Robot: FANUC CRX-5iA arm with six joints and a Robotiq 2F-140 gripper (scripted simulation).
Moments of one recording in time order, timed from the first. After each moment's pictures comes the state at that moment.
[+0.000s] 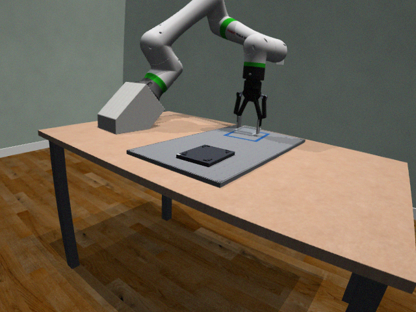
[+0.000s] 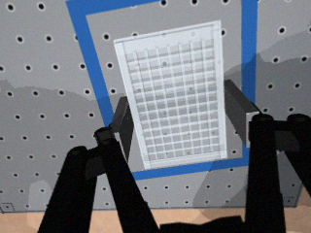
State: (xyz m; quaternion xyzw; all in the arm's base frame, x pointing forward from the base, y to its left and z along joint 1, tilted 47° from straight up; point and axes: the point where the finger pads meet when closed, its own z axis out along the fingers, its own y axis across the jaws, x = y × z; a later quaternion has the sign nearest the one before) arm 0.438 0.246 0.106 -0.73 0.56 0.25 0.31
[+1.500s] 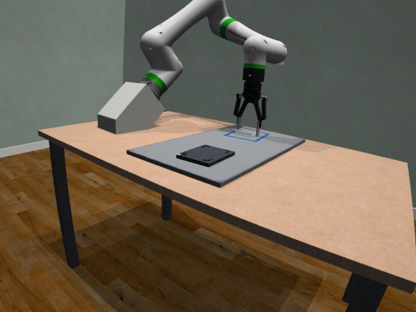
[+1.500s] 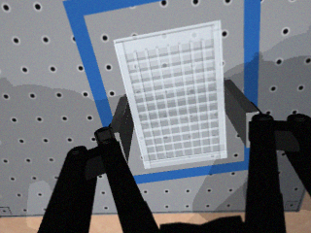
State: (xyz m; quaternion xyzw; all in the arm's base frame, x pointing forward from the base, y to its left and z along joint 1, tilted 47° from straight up) arm 0.438 0.250 0.101 -0.73 0.56 0.25 0.31
